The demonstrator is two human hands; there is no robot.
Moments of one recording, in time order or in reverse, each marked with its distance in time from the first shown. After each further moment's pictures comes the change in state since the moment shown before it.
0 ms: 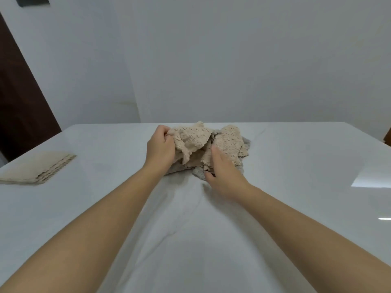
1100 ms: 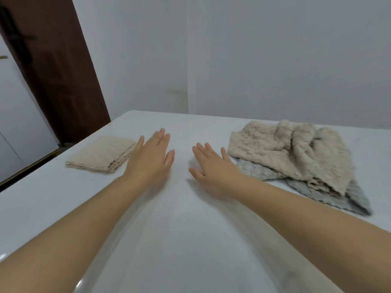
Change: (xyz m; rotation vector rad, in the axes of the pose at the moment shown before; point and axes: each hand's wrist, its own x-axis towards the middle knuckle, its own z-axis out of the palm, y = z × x) left_hand 0.069 -0.169 -0.177 0.951 -0.207 0.233; right_hand 0.116 -0.167 0.126 -0.298 -0.208 -0.293
